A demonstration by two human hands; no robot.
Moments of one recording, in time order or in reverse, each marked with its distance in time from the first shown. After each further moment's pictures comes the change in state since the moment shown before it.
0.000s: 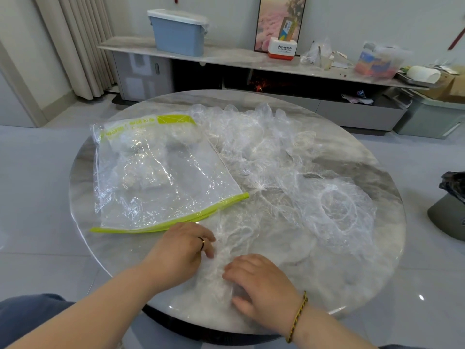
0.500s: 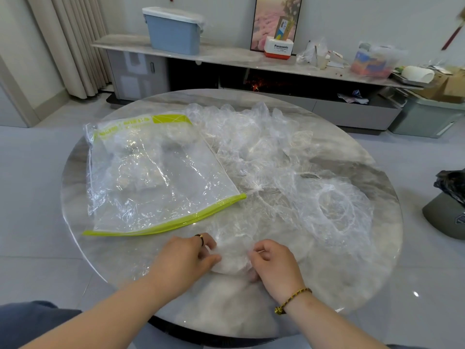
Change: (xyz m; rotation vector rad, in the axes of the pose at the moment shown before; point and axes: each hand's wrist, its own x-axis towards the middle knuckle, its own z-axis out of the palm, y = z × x) left_hand 0.003 0.014 0.007 -0.200 -0.068 -0.284; right_hand 0.013 0.011 -0.011 0.650 0.120 0.936
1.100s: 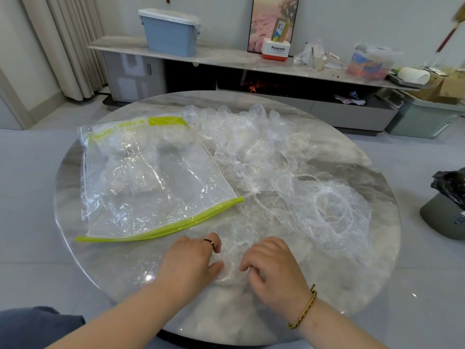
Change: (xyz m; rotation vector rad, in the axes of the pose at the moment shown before) left_hand 0.009 0.016 0.008 0.406 0.126 0.044; right_hand 0.000 -0.003 -0.013 -0.398 0.124 -0.845
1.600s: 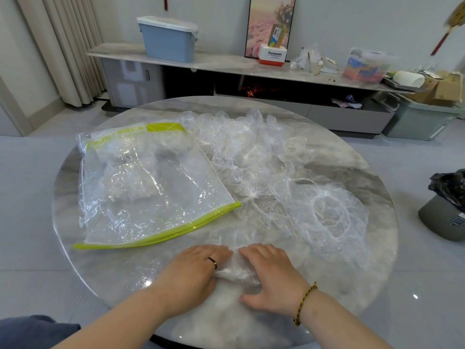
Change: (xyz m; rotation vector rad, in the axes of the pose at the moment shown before) left_hand -0.004 -0.010 0.015 -0.154 -0.024 0.315; right_hand 0.005 0.008 -0.012 -0.135 -0.631 0.258
